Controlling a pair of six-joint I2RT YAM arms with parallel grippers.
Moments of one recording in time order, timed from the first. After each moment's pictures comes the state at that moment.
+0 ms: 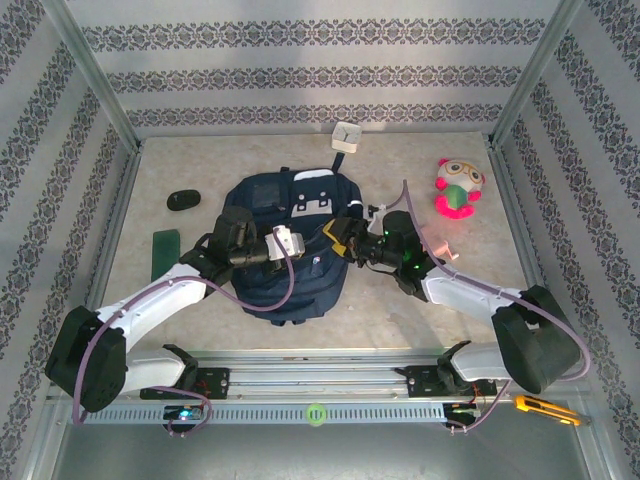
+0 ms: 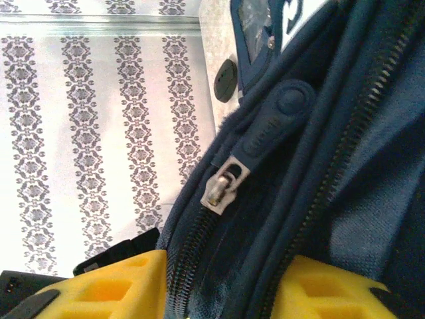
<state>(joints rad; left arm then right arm) -0.50 1.24 0.72 -0.02 0.52 0.71 0.56 1.34 0.60 0.45 -0.49 1.45</state>
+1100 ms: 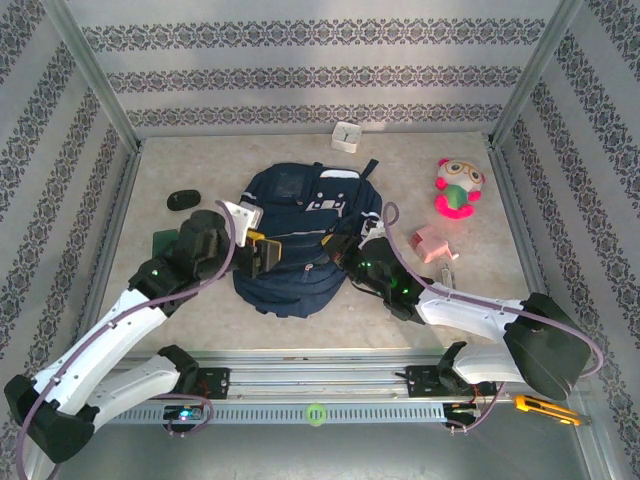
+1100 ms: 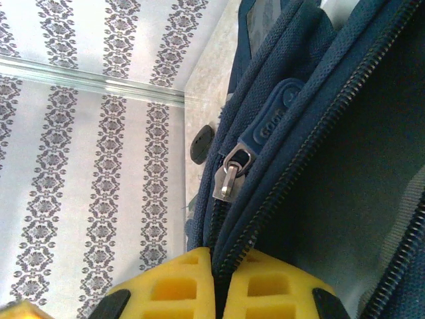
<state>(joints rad) -0.59 0.90 0.88 -0.53 0.17 -0.33 0.81 1.27 0.53 0.46 0.07 1.35</state>
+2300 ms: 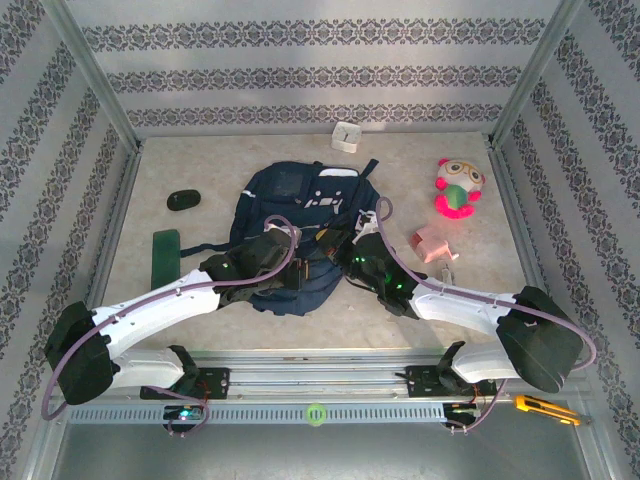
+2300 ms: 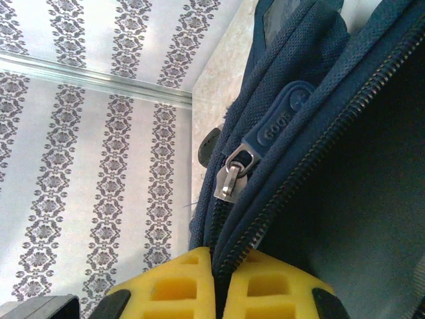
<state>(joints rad) -0.84 1.25 0.88 -0.46 -0.05 -0.70 0.82 1.32 0.59 0.47 0.08 1.33</state>
